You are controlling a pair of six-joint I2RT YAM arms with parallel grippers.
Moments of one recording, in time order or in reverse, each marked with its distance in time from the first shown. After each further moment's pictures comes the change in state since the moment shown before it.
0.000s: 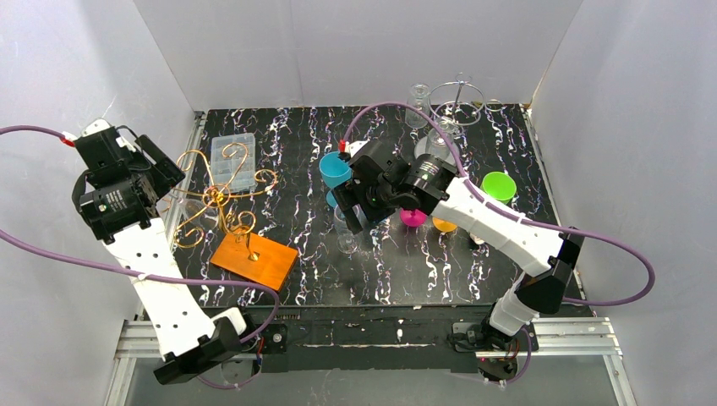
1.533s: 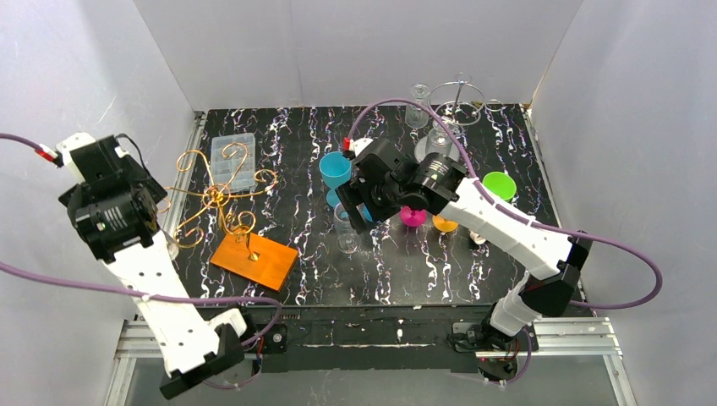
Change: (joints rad) left arm -0.011 -0.071 0.053 -0.129 -0.338 0.050; right arm 0.000 -0.041 -0.007 -0.032 0.004 -0.013
